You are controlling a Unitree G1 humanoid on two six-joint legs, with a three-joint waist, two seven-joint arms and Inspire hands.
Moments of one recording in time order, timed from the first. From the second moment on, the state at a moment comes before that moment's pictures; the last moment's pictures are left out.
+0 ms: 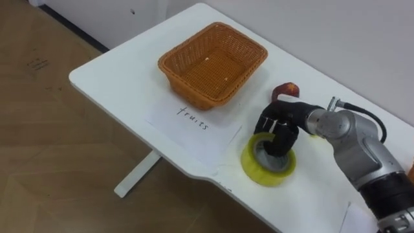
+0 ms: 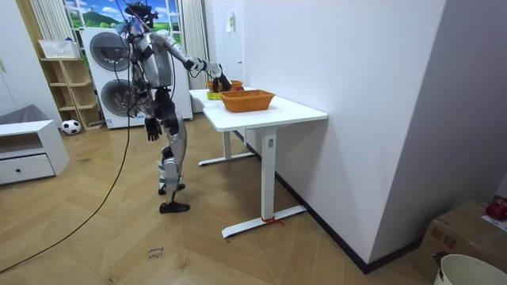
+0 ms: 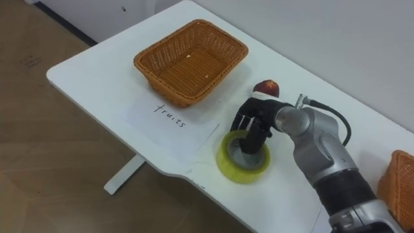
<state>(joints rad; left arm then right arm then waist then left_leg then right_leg) 0.12 0.32 0.15 1.09 0.16 0.23 -0.01 -0.42 -0.46 0.31 0.33 -0.56 0.32 0.62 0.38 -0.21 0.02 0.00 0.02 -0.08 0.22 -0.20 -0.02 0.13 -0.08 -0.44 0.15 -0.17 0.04</state>
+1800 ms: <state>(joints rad) 0.24 0.22 0.26 1.04 -0.01 0.07 0.05 -0.23 -0.49 -0.24 -0.11 -0.36 0.20 0.26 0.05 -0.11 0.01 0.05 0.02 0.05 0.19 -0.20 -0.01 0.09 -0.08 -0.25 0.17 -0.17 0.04</state>
